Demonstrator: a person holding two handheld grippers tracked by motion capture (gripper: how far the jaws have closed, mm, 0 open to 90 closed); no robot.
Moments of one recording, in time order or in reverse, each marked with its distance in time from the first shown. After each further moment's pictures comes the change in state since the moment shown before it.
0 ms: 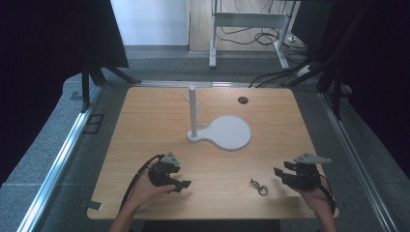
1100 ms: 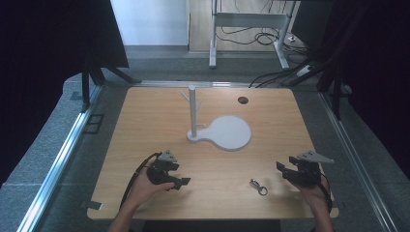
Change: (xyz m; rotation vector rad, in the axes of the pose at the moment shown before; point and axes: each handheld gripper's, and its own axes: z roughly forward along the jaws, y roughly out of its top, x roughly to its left) left arm 0.005 0.001 -0.004 -0.032 0.009 -0.024; right arm -0.013 -0.004 0.009 -0.086 -0.093 0.066
